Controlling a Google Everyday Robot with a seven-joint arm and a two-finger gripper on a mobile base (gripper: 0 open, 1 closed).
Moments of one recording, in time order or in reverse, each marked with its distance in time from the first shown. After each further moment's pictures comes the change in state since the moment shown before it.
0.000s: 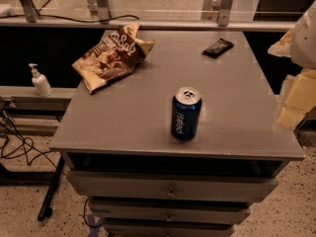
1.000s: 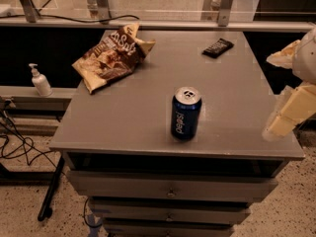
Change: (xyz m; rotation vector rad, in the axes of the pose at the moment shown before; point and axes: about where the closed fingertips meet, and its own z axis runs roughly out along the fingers) arm -0.002 0.006 0.020 0.009 -0.170 0.067
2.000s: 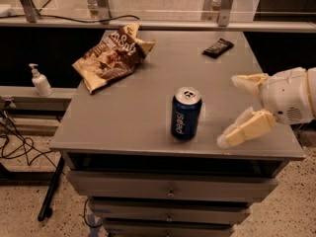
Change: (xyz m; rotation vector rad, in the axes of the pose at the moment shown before) arm -0.037 0.013 0.073 -0.059 -0.524 0.113
